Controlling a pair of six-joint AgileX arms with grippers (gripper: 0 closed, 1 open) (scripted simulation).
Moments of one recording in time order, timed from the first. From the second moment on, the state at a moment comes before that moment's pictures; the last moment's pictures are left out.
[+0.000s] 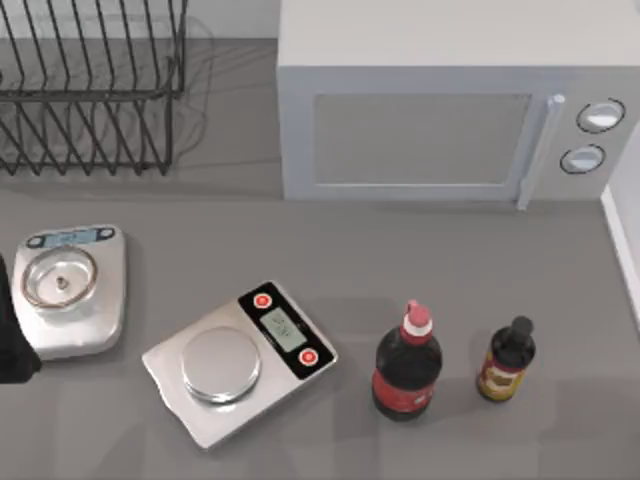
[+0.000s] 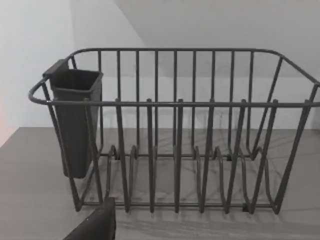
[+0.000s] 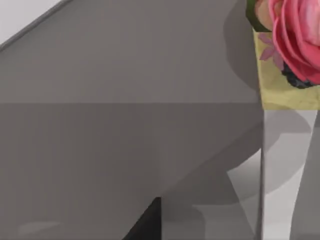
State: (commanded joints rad) left arm 0.00 0.00 0.00 0.00 0.00 0.00; right arm -0.23 1.48 0.61 -0.67 0.01 0.35
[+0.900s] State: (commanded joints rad) left arm 0.00 0.00 0.00 0.00 0.00 0.00; right arm -0.23 1.30 0.90 -1.13 0.01 0.35
